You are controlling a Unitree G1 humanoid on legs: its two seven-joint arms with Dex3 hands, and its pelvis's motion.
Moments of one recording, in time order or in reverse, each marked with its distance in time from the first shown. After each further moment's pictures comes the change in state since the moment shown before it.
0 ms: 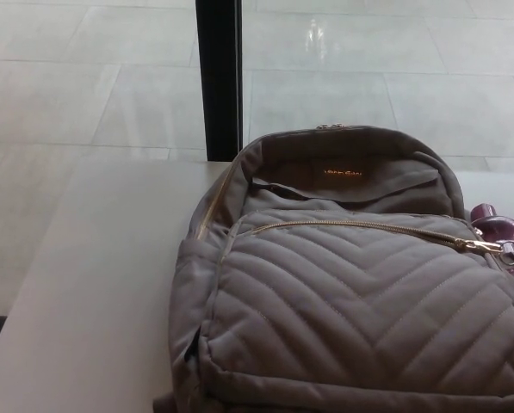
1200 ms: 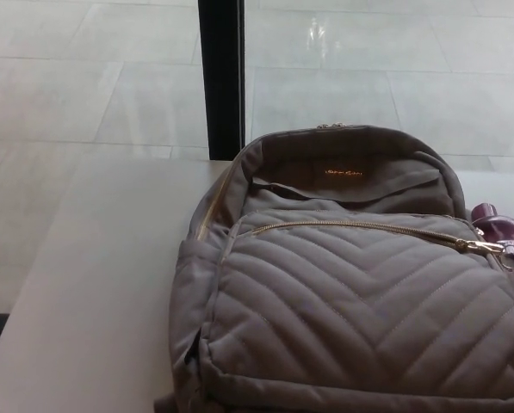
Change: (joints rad) left_arm 0.006 0.000 0.013 0.006 -0.004 0.002 0.007; right_arm -0.067 0.074 -0.062 0.197 -0.026 -0.307 -0.415
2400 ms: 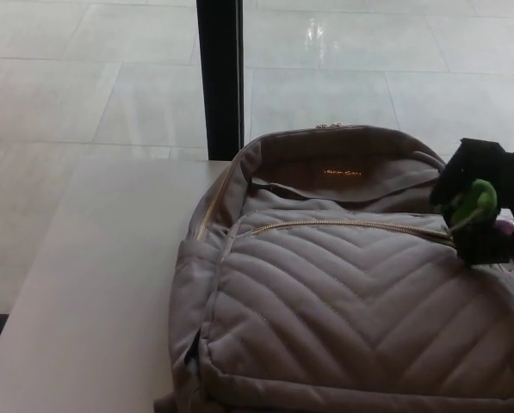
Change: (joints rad) left_arm 0.001 0.016 0.008 0.015 0.001 -0.006 -0.013; right_arm -0.038 0.317 -0.057 -0.420 0.199 0.259 0.234
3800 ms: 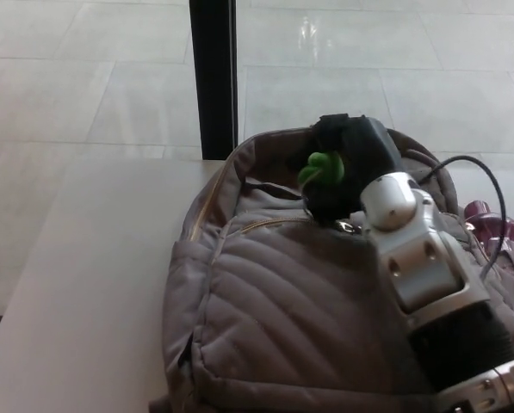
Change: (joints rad) left_arm 0.002 -0.002 -0.021 -0.110 0.003 0.005 0.017; right_arm -0.427 0.458 0.091 0.282 -0.058 0.613 -0.039
